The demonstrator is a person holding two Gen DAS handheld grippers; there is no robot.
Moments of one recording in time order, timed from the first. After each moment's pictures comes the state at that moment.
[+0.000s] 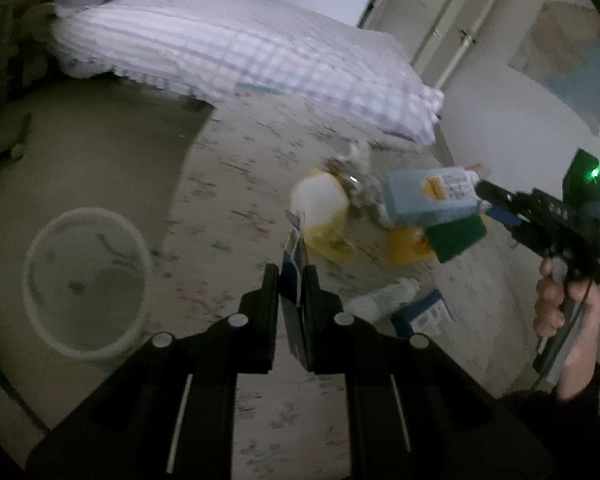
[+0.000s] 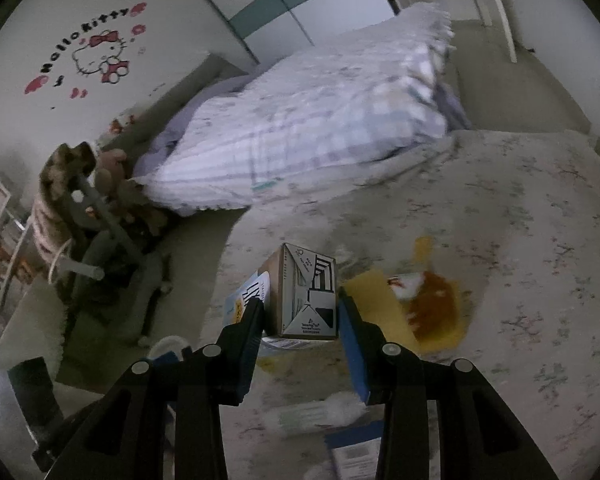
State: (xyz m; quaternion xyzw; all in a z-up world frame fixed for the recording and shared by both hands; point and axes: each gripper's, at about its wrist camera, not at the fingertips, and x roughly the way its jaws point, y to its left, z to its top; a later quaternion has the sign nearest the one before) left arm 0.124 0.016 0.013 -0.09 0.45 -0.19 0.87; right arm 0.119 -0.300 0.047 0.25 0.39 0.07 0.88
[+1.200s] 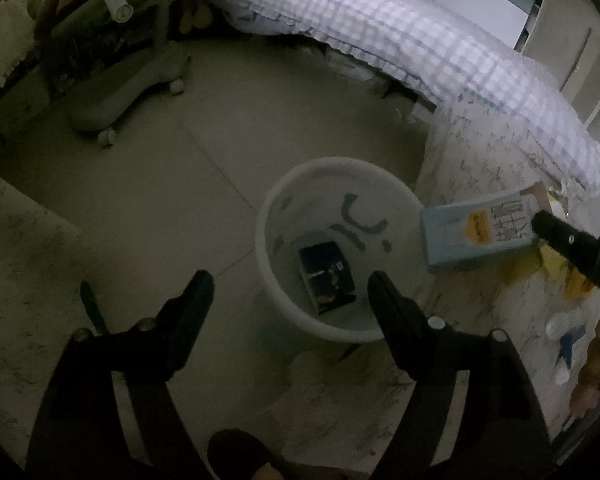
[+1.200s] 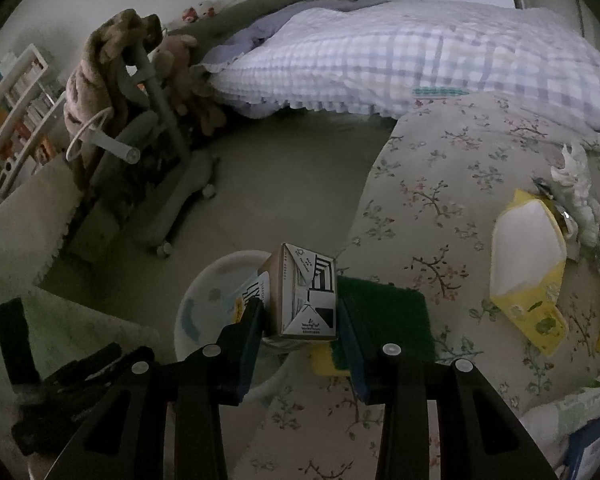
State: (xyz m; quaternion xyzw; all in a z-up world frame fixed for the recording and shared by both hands) left arm 0.116 0.188 -0.055 -0.09 0.50 0.07 0.86; right arm 0.174 -0.041 -0.023 0.12 0.46 0.19 0.86
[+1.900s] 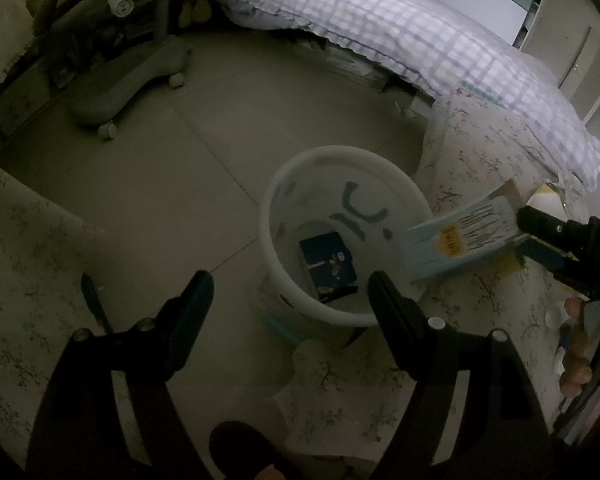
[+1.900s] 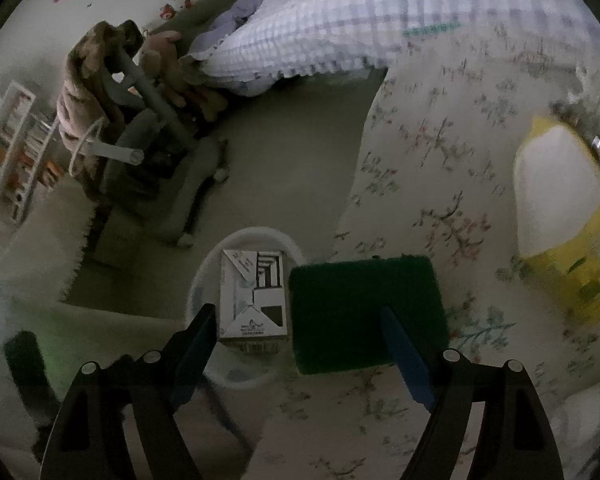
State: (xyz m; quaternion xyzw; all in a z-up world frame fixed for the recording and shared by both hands) left arm 0.110 0.191 -0.054 -0.09 0.50 0.06 0.86; right arm 0.190 -0.060 -0.059 0.22 0.52 0.21 0.80
